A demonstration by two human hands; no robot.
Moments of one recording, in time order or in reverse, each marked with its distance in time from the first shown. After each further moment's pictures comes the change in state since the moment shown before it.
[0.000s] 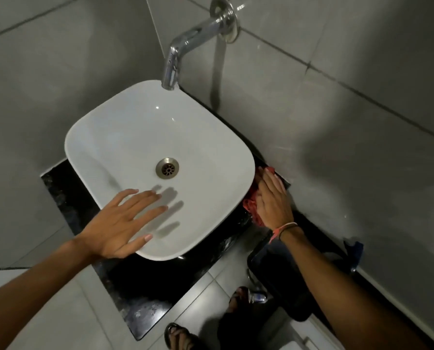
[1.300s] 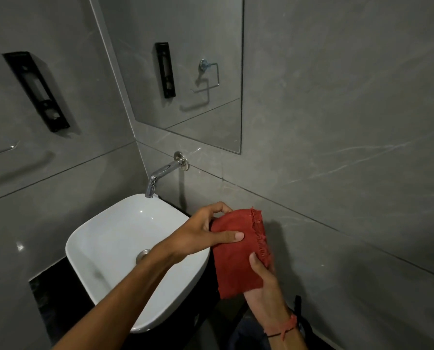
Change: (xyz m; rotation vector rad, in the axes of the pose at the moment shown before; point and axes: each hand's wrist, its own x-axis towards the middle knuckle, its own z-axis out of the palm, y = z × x) left_hand 0.103 0.195 -0.232 -1.269 0.316 0.148; right_hand -0.092 -0.108 -0.205 1.902 0.247 0.375
